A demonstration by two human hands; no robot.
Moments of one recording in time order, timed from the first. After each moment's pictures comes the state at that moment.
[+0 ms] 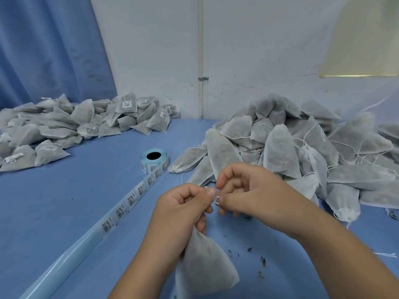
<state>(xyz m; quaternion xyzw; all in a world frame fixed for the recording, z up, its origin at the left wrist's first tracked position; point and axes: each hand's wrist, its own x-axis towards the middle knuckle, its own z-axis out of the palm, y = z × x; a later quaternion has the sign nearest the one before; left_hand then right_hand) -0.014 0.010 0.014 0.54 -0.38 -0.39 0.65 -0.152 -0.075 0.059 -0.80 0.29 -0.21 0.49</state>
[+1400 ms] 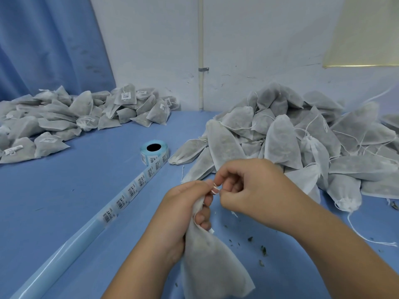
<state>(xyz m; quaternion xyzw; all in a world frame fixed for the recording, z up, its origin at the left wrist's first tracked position) -0.014 0.007 0.011 0.50 -0.29 -0.53 0.62 -0.147 -0.065 0.054 -0.86 0.32 -0.24 0.31</state>
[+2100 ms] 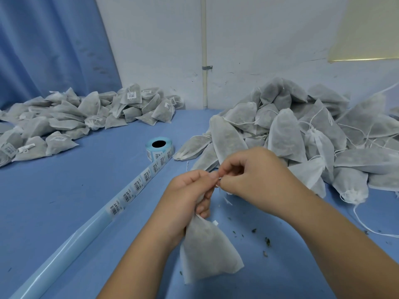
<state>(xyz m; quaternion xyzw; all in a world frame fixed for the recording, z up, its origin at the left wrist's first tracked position) -0.010 0.008 0.005 0.50 -0.39 -0.47 0.62 -0.139 -0.068 0.047 -0.85 0.35 -0.27 0.30</state>
